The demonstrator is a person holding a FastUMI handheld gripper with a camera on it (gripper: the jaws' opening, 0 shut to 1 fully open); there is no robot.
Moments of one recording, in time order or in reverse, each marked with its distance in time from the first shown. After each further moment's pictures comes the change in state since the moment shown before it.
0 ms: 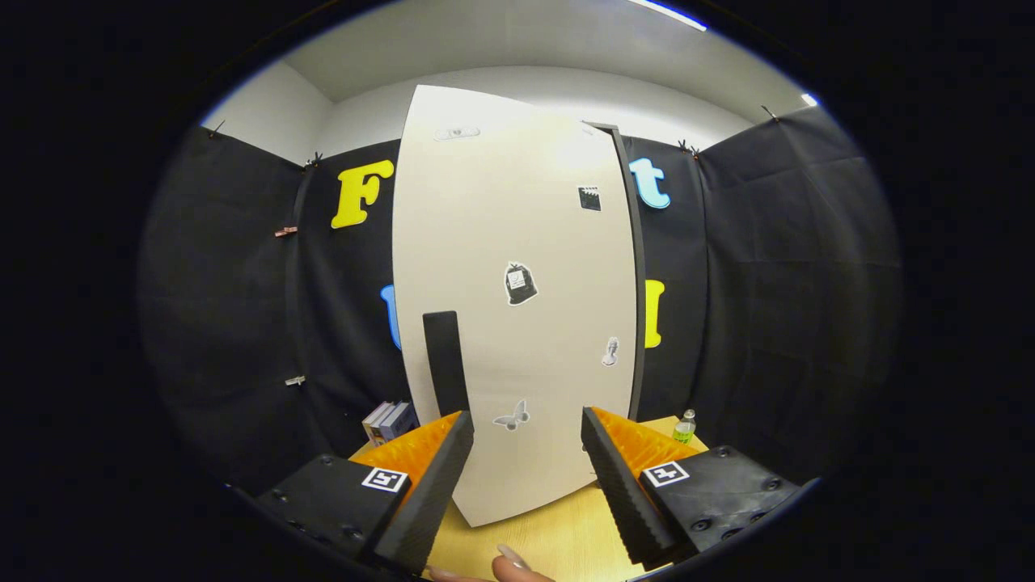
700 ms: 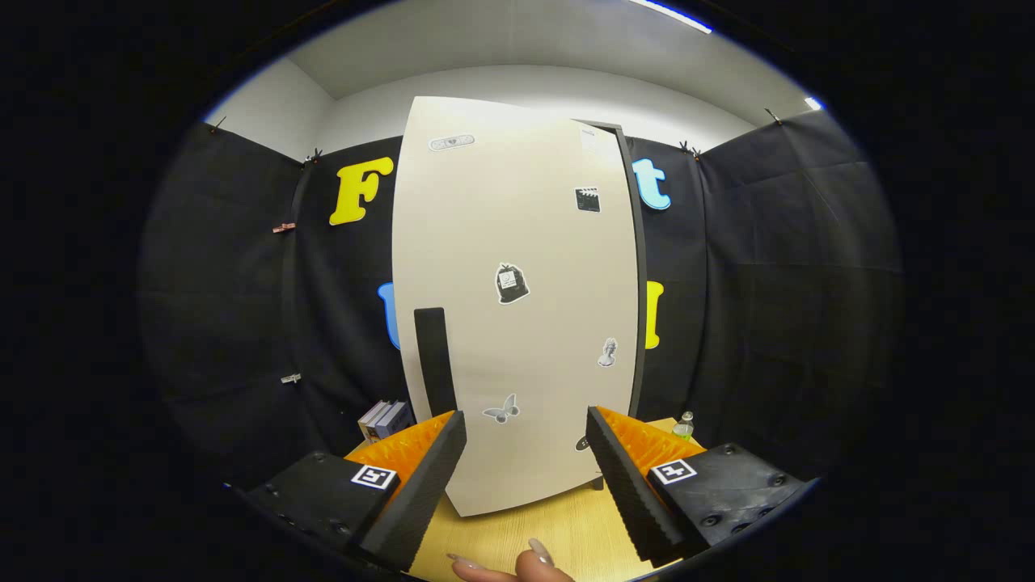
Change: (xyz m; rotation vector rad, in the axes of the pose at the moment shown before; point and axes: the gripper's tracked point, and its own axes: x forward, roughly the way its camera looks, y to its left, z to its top) arm 0.007 0.001 0.002 0.003 -0.002 -0.006
